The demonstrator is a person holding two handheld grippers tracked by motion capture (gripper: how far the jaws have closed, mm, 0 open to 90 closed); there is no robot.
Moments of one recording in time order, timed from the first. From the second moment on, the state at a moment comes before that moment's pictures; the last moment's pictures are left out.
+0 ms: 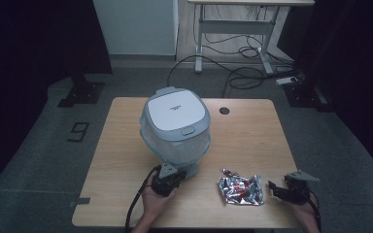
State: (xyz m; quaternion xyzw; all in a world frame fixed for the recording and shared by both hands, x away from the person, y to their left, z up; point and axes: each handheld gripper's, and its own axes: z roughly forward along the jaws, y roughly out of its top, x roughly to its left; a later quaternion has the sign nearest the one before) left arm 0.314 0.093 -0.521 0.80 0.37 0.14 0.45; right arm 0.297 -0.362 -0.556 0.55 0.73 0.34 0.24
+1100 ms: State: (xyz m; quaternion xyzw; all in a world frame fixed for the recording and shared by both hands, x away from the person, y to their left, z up) left arm 0.324 0.089 -0.532 0.82 0.36 0.15 0.42; right arm 0.295 -0.363 -0.556 0.55 0.72 0.34 0.24
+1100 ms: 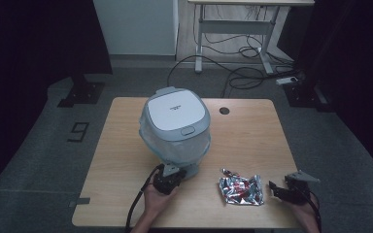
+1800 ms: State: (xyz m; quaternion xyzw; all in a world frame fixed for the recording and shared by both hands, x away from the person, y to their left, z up) left arm 0.319 0.082 -0.534 0.83 0.35 0.18 0.40; right arm 0.295 -0.362 -0.556 0.55 0.72 0.33 0.25
